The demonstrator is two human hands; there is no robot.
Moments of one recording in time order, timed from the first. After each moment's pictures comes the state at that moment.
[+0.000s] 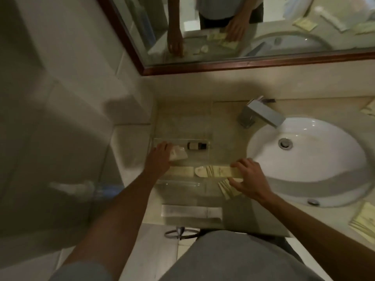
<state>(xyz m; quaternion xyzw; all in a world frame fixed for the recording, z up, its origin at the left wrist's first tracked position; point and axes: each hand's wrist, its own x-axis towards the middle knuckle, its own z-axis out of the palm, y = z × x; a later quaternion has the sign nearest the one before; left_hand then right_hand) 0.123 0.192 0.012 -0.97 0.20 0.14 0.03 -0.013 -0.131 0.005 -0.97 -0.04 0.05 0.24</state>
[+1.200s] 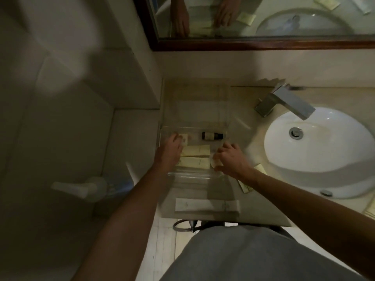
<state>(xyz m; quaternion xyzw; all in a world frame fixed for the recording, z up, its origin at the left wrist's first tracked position) 0.135 0.223 -0.037 -0.96 0.18 0.08 -0.17 0.061 -0.023 -0.005 -0.97 -0.17 0.17 0.06</state>
